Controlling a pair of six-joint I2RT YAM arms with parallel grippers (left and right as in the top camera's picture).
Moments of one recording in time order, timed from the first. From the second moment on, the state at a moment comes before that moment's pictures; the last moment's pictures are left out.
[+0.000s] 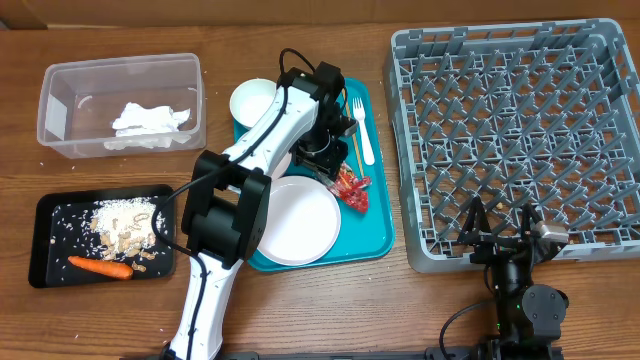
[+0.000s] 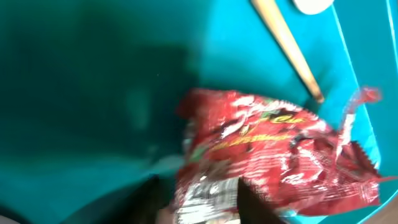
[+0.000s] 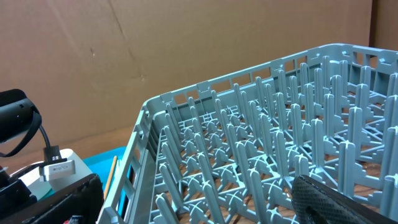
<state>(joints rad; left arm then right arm) -0.46 2.35 1.97 -1.25 0.25 0.11 -0.04 0.01 0.02 -0.03 0.00 0.28</state>
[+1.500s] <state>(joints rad) 0.37 2.35 2.86 -1.68 0.22 -0.26 -0.04 0.01 0.02 -0.04 0.00 0.28</state>
